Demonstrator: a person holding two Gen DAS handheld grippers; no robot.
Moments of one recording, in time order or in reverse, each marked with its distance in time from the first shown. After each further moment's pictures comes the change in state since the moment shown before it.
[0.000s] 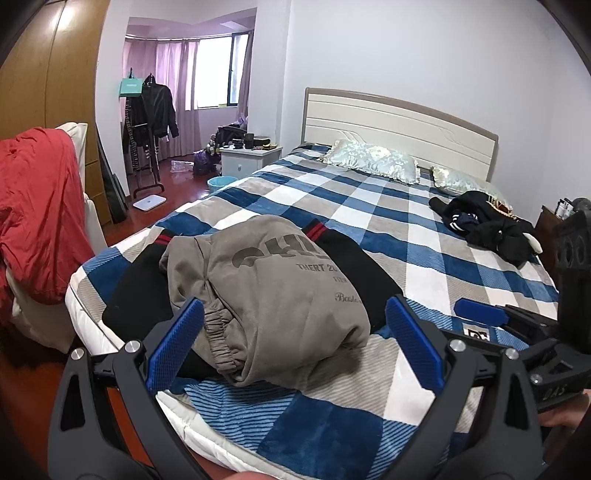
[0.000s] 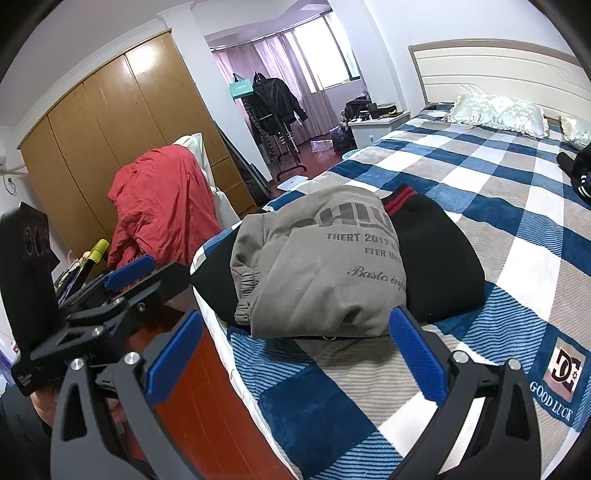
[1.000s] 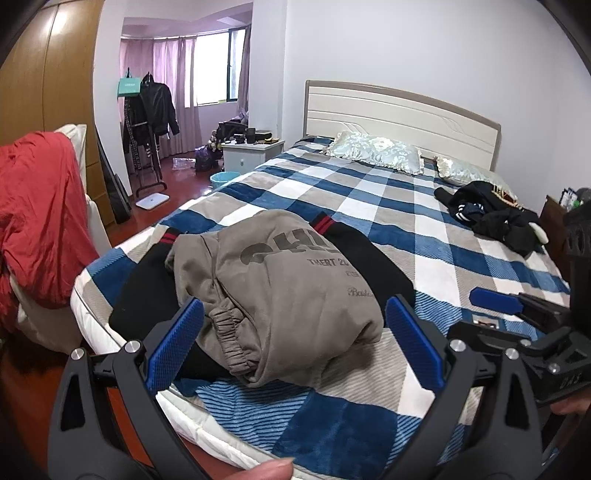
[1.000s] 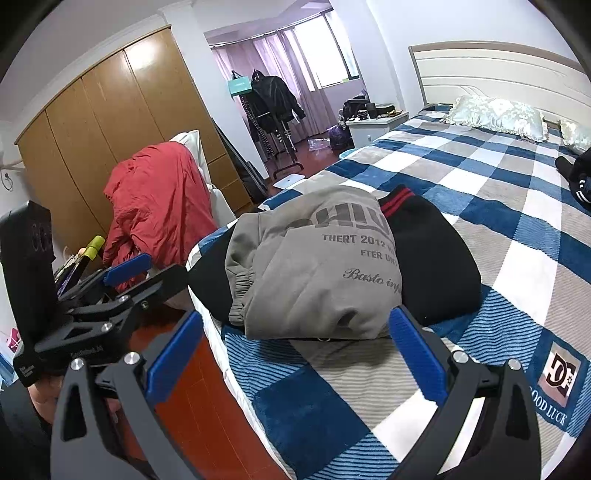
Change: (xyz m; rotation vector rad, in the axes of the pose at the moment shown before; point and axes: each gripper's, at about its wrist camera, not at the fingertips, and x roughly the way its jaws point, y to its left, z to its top) left arm 0.009 0.008 0.003 0.018 0.027 0.018; right arm 0.004 -0.004 0.000 -0.015 0.009 -0.019
